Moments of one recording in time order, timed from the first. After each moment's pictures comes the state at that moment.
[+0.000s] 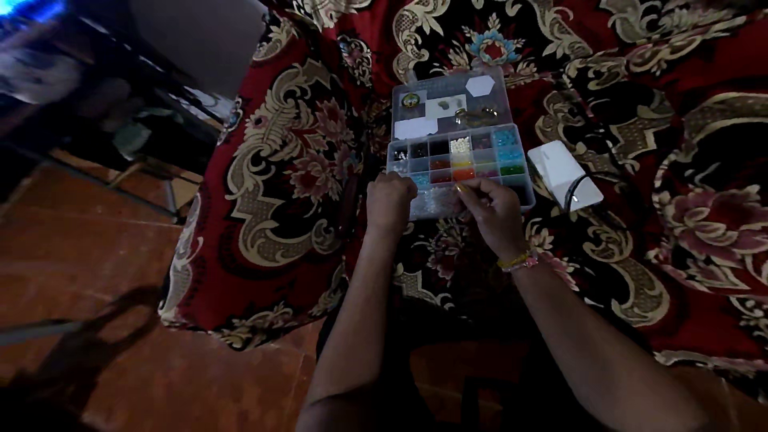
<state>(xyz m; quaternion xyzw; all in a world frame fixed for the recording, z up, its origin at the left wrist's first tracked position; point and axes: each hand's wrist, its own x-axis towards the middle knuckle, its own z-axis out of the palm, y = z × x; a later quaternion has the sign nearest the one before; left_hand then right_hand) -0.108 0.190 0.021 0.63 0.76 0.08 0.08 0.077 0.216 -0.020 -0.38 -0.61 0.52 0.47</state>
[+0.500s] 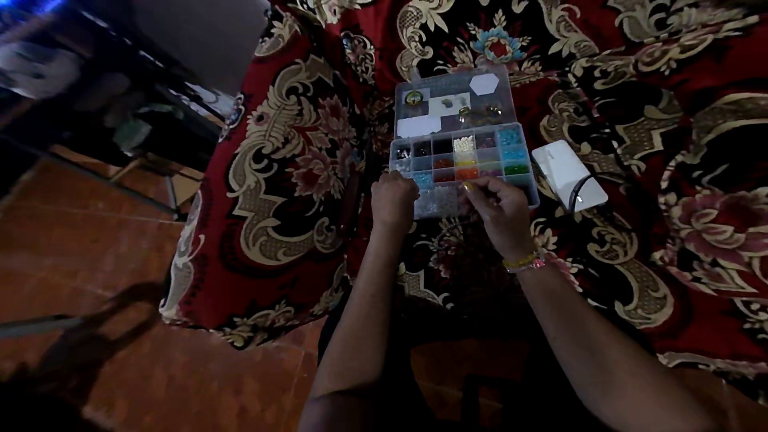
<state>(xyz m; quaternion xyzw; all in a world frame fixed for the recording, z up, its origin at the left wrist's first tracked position) -0.109 0.196 0.014 0.61 0.79 0.04 0.10 0.077 0.216 -0.021 -0.38 -0.57 0.54 0.49</state>
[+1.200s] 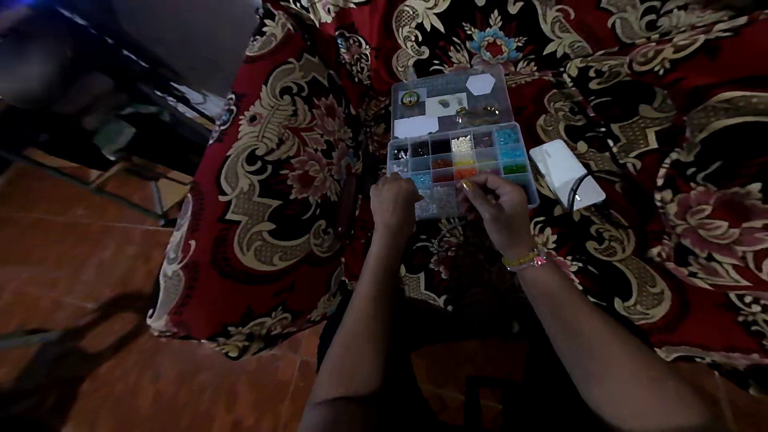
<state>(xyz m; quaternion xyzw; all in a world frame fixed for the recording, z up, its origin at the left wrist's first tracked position) -0.105 0.192 0.012 0.62 0.78 0.06 0.06 0.075 0.217 -0.016 -0.37 -0.57 0.54 0.49</state>
